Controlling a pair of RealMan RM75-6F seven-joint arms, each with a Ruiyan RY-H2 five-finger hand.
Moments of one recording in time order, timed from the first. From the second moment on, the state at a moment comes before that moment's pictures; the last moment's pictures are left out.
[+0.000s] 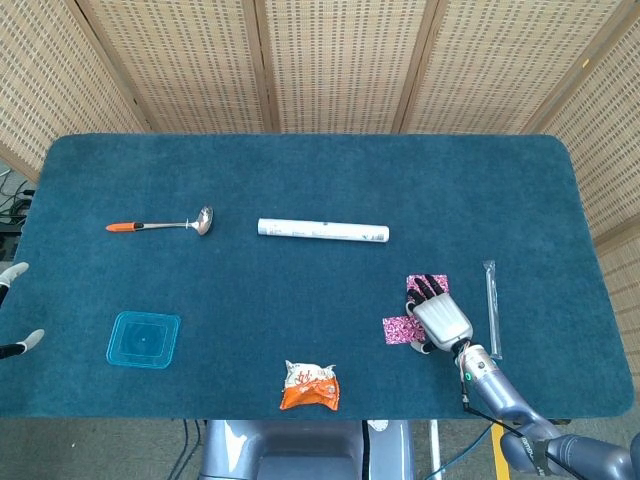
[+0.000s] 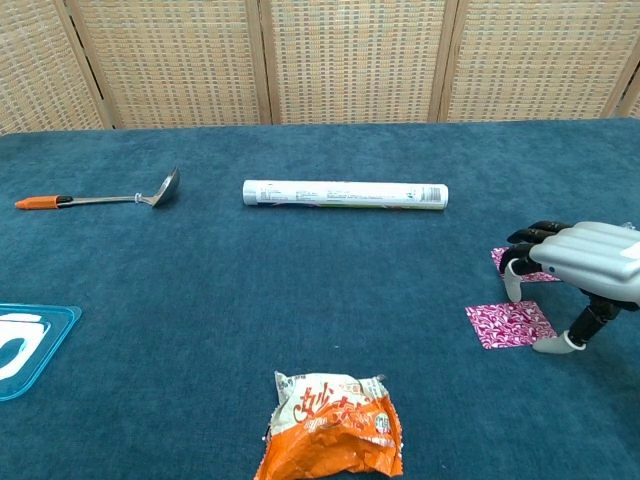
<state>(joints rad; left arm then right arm) -0.12 -0.95 -0.08 -1.76 1.36 1.42 0.07 0.57 -1.52 0.01 -1.32 -1.34 0.94 -0.38</state>
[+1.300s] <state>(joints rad) -0.11 -0.94 -0.08 -1.76 1.36 1.42 0.06 0.56 -1.52 0.02 -1.31 -1.34 0.95 -0.37</state>
